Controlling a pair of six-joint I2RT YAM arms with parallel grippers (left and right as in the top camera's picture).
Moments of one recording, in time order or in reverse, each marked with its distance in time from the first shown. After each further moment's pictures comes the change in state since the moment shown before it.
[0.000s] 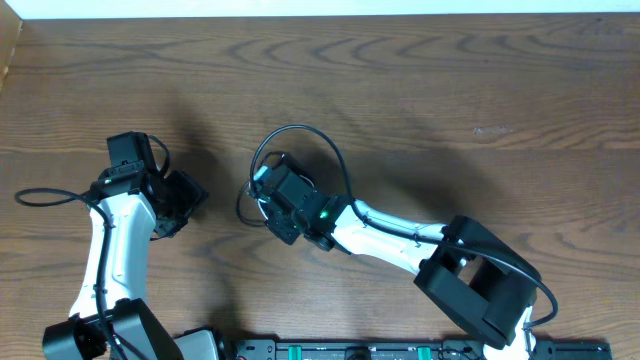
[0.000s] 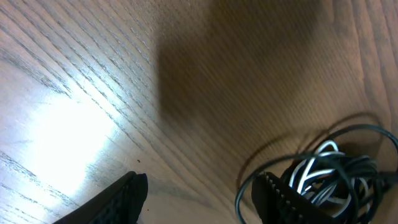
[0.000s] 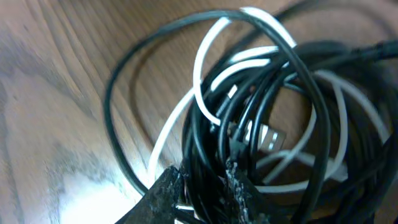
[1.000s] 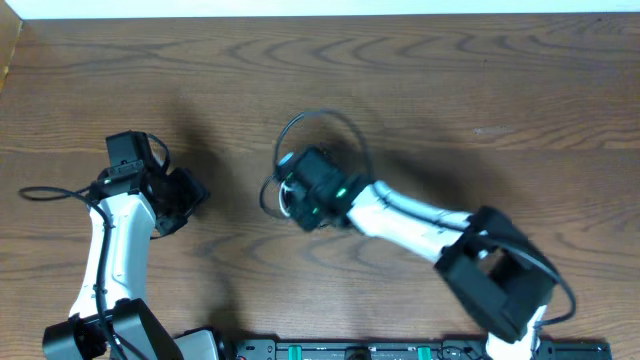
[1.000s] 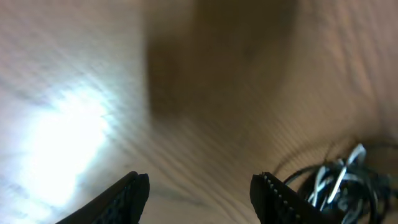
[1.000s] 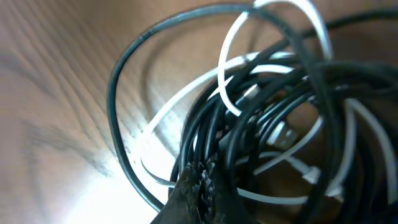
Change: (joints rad) left arm 0.000 0.000 0.000 0.027 0.077 0.088; right arm -0.135 -0.051 0.010 -0.147 -0.129 0.041
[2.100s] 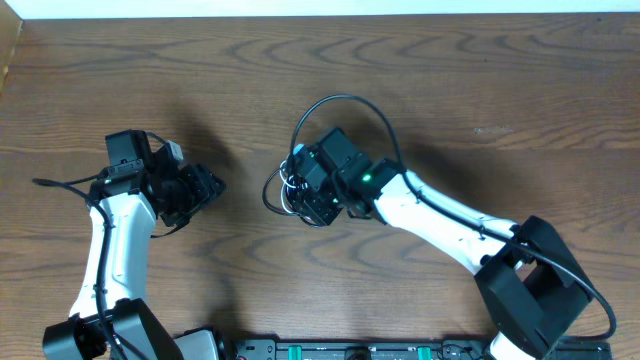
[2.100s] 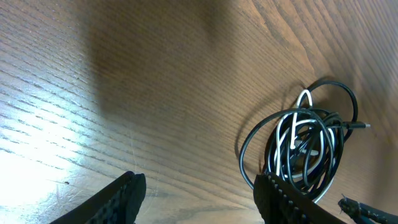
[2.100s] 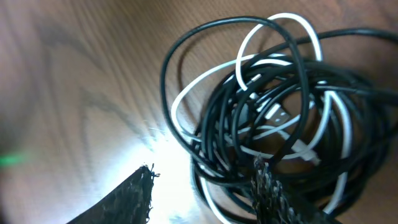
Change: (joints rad) left arm 0.000 0.000 0.000 0.018 0.185 0.165; right arm -0.048 -0.115 -0.002 -0.129 -0.087 -0.164
